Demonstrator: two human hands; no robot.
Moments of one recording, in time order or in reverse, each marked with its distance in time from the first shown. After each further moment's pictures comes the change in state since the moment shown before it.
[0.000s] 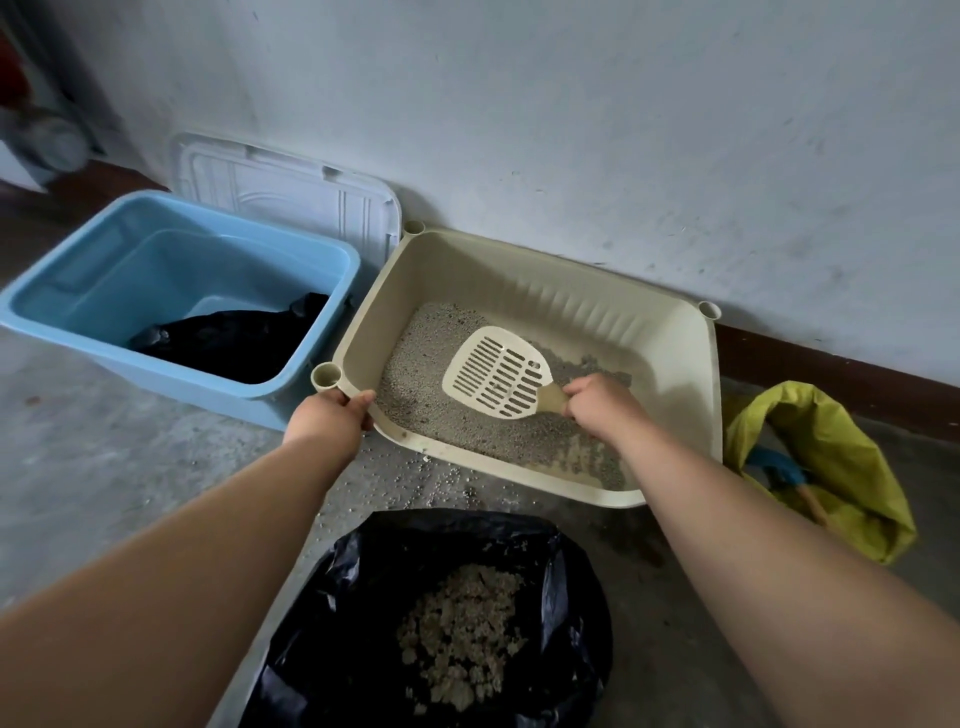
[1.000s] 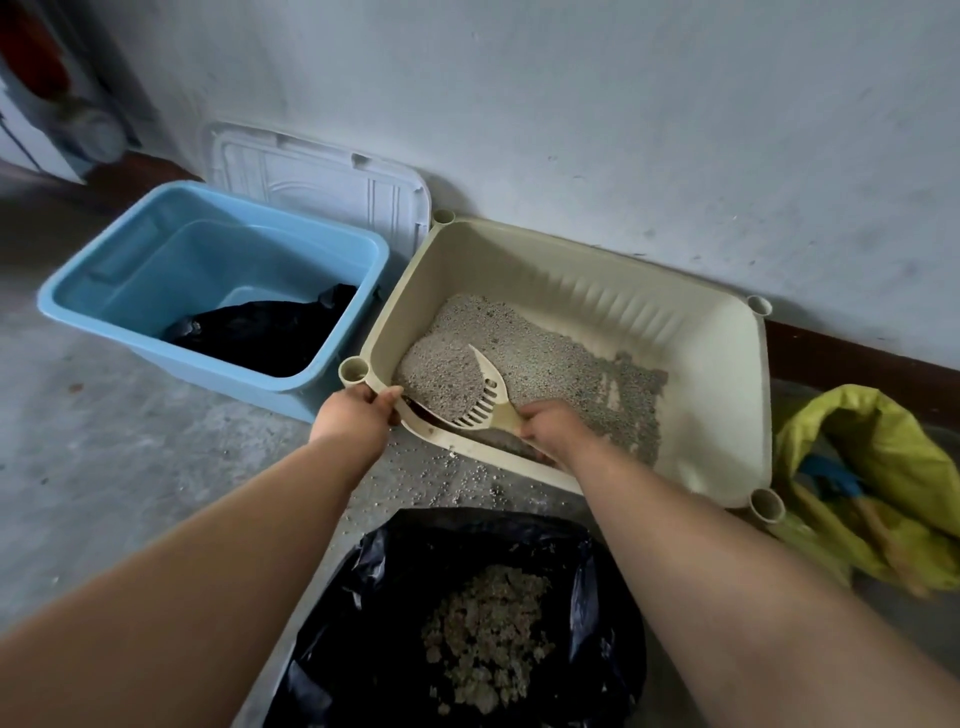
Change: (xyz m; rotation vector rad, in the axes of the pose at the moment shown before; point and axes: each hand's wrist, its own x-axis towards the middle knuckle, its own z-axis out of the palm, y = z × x) left_hand 0.007 -0.005 0.002 0.029 0.018 0.007; right_hand 0.002 -0.042 0.075 0.469 -0.255 0.018
